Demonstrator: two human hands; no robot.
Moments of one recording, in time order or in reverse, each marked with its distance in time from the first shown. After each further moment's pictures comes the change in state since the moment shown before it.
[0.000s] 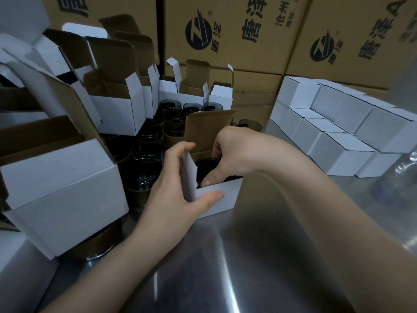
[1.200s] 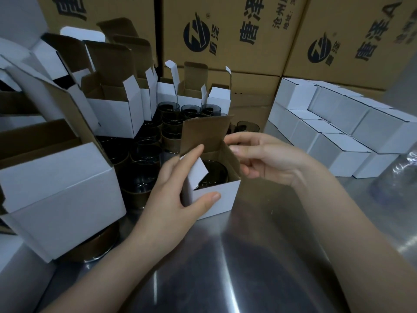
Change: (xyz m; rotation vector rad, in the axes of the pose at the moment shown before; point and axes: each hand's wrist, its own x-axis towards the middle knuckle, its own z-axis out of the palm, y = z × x) left_hand -0.002 0.008 -0.003 0.018 -0.073 -0.078; right_hand 0.013 0.084 0.030 1.311 -0.094 -0.192
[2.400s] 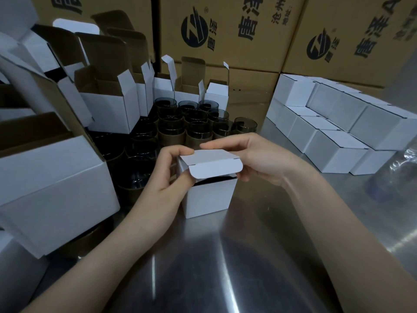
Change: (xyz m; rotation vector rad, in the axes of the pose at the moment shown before) left_hand 0.015 -0.016 0.002 -0.347 0.053 -0.009; right_hand 0.001 0.003 0.014 -0.339 0.044 -0.061
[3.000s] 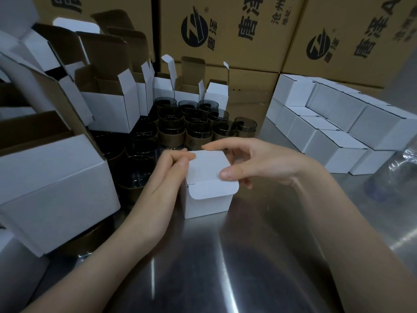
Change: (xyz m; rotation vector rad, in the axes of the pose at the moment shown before) left_hand -0.010 0.022 0.003 -0.064 0.011 -0.161; right_hand -0.011 -0.001 -0.010 -0.131 -0.177 -0.010
